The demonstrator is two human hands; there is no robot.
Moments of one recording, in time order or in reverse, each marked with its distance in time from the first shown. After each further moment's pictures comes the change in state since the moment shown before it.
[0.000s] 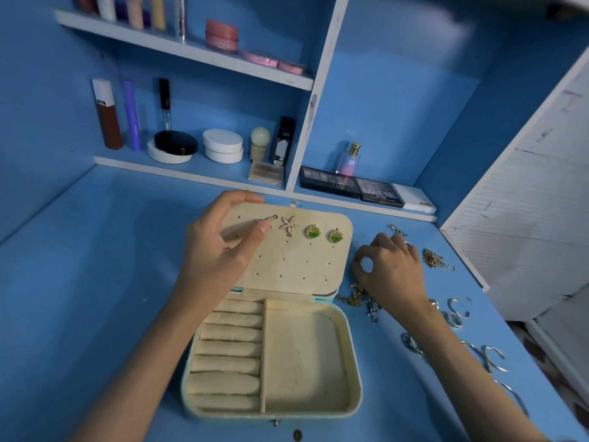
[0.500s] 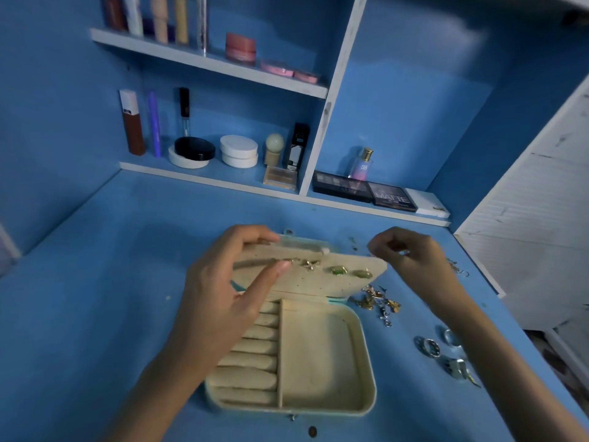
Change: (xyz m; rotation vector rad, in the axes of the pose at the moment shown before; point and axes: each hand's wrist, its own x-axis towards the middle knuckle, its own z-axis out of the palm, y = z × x) left_hand -0.038 0.021 -0.016 0.147 0.027 0.259; right_hand 0.001 -0.004 -0.048 0.881 -0.067 0.062
